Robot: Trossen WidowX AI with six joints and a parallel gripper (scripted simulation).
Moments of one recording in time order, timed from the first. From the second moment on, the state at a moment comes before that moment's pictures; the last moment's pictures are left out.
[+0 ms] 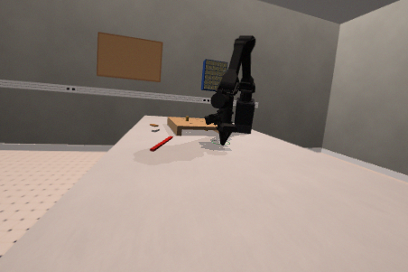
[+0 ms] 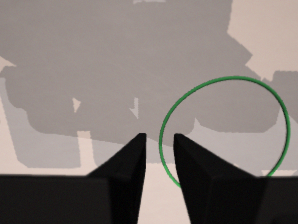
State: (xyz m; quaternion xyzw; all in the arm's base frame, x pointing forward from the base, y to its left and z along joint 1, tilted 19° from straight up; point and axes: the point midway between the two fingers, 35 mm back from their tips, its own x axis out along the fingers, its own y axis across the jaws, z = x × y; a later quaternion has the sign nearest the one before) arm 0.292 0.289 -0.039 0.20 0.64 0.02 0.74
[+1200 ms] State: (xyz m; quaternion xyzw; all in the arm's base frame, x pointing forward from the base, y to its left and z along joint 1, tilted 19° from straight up) arm 0.292 0.290 -0.040 0.20 0.64 0.02 0.74
